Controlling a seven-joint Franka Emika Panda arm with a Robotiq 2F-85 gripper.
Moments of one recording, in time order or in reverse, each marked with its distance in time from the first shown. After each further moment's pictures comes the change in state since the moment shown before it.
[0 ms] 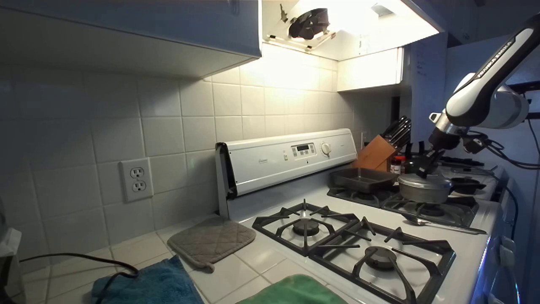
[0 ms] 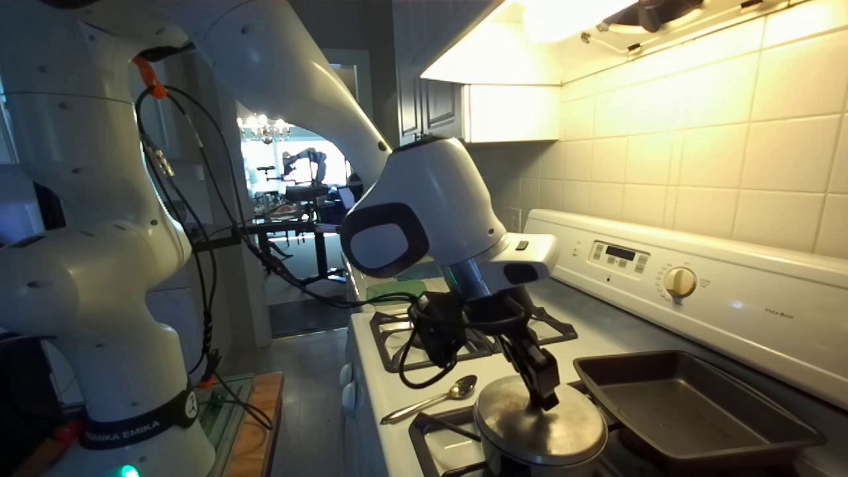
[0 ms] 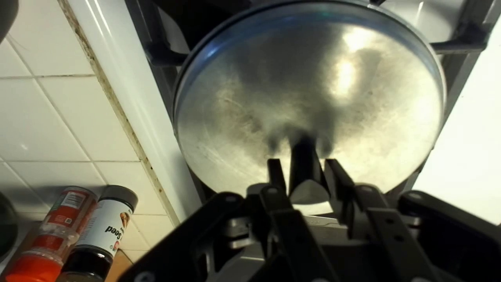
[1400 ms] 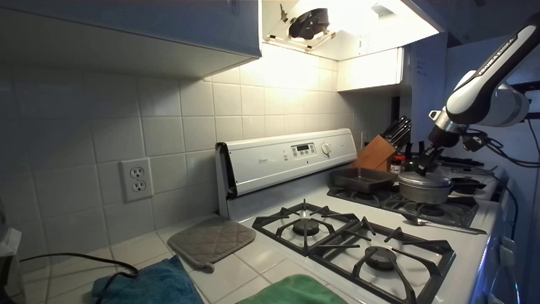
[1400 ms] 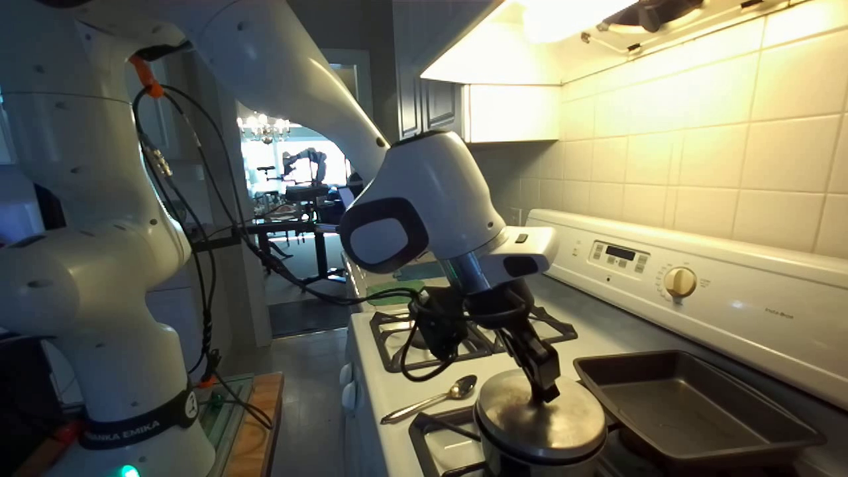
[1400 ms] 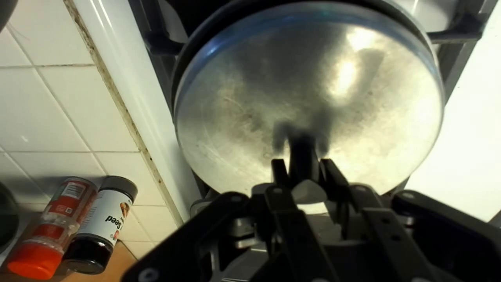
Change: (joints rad) arm 0.002 -0.015 0.002 0.000 0.000 -0.001 0.000
